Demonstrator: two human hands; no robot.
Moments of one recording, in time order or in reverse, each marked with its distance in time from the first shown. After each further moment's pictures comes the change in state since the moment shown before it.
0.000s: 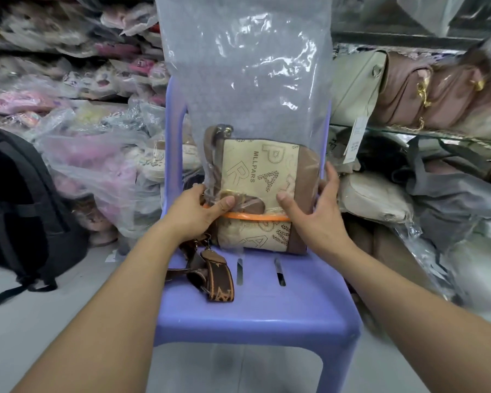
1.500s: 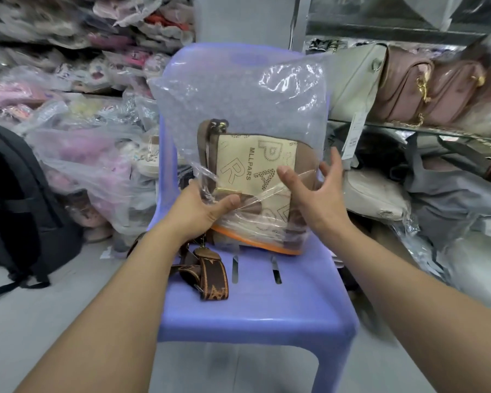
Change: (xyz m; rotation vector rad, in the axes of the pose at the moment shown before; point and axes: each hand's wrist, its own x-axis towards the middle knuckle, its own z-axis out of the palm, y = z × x) left_hand 0.003 -0.002 0.016 -0.102 0.038 0.057; right_hand 0.012 -0.022 -0.003 0.145 0.034 0.097
